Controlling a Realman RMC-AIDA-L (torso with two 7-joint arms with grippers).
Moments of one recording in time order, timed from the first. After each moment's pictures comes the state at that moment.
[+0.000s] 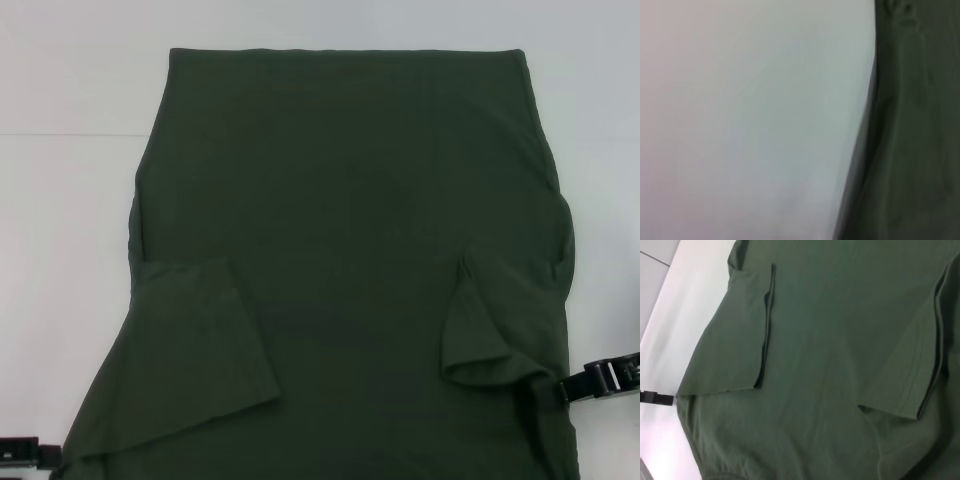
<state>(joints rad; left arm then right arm) -0.42 -1.98 0.19 0.84 2.77 1.83 -2.35 0.65 1.97 -0.62 -0.65 -2.51 -1.69 2.23</state>
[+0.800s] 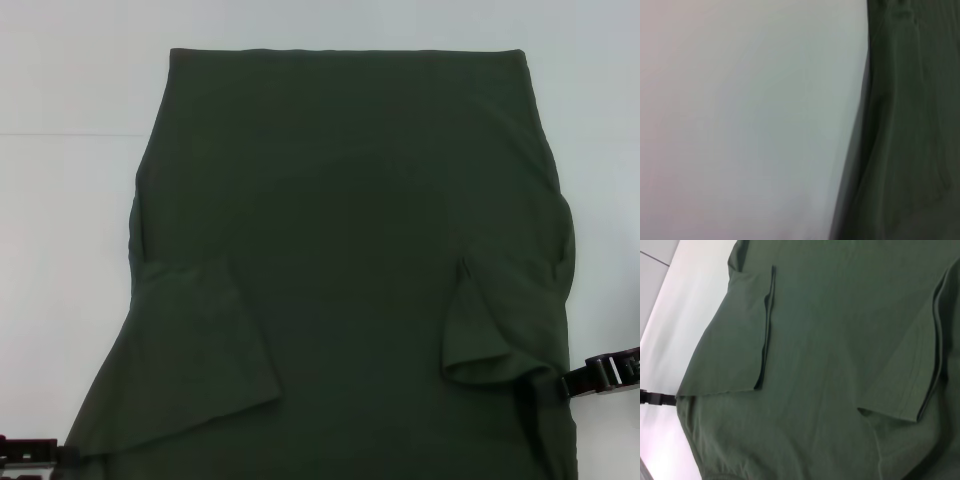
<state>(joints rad) -0.43 -1.99 0.20 0.80 2.77 1.79 -2.31 0.66 1.96 -0.62 -0.65 -2.51 -1.69 2.24</state>
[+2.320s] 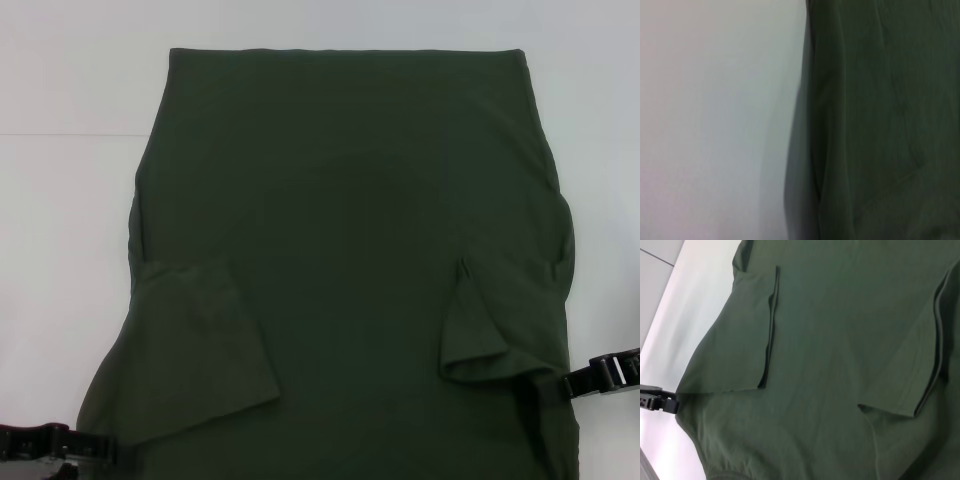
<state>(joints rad) -0.51 -2.02 0.30 0.77 2.77 1.78 -2.33 0.66 1.96 -0.61 -0.65 -2.51 -1.71 2.23</state>
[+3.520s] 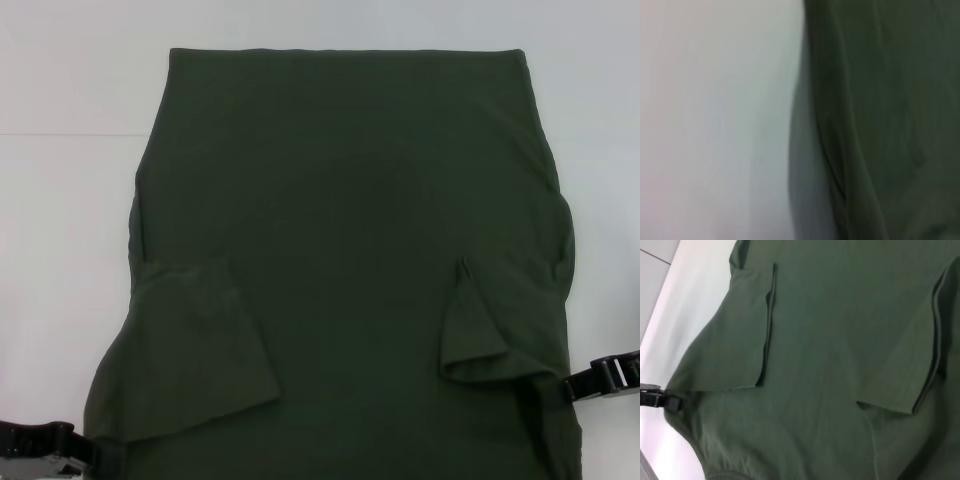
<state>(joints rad) -0.52 -2.03 0.31 0.77 2.77 1.79 -2.32 0.66 1.96 -0.62 -0.65 -2.52 -1.71 2.25</state>
